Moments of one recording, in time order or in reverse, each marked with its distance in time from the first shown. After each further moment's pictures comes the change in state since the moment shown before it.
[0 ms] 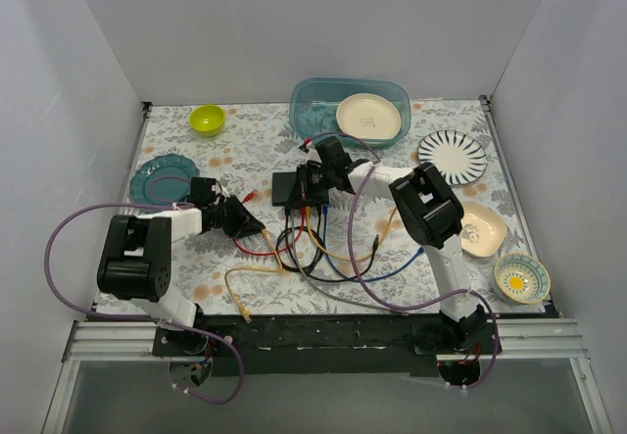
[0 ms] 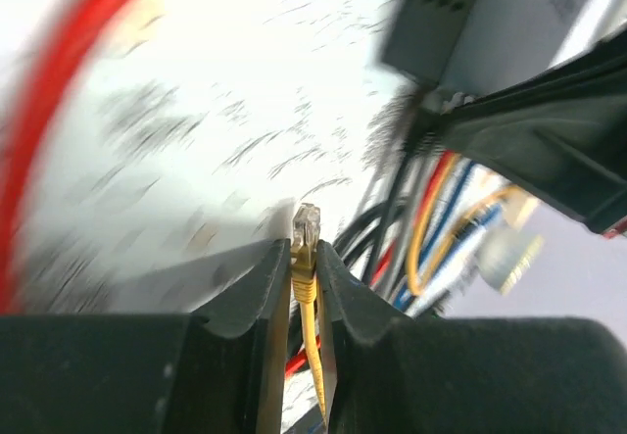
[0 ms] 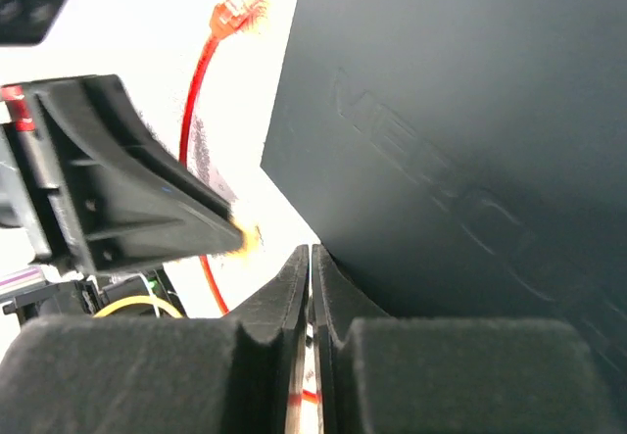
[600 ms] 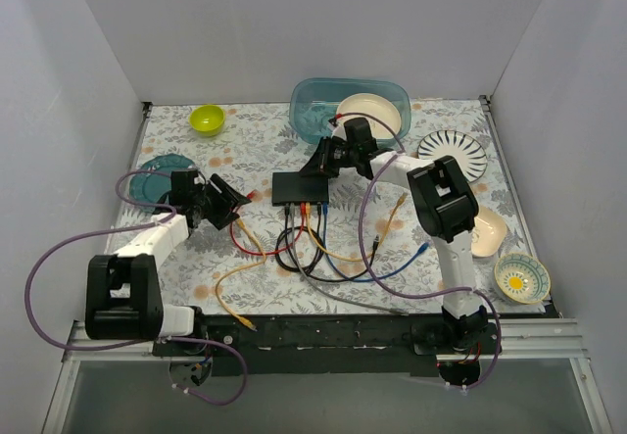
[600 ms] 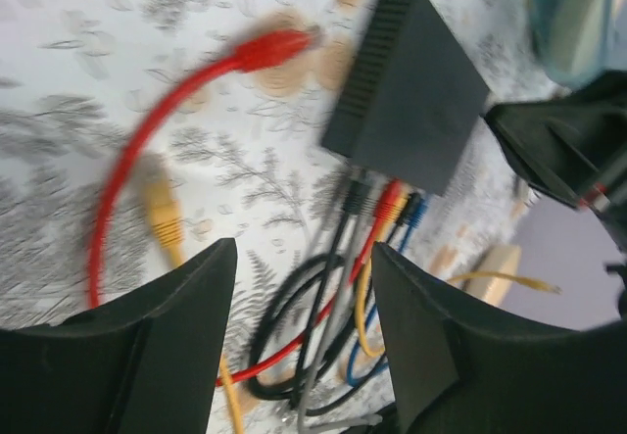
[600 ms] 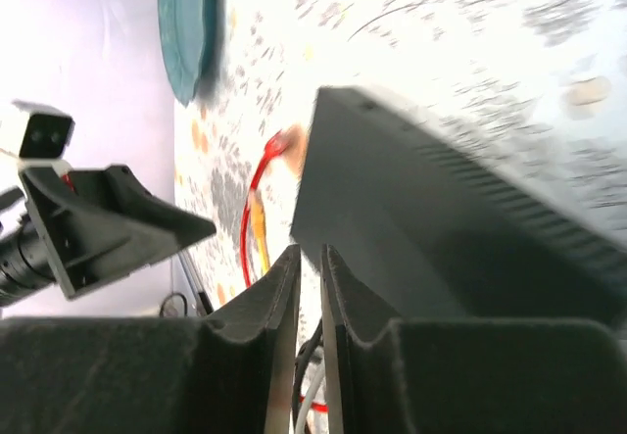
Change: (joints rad) left arm 0.069 -0.331 0.008 -0.196 -0.300 -0.088; right arm -0.142 -0.037 -0.014 0.188 -0.037 0.154
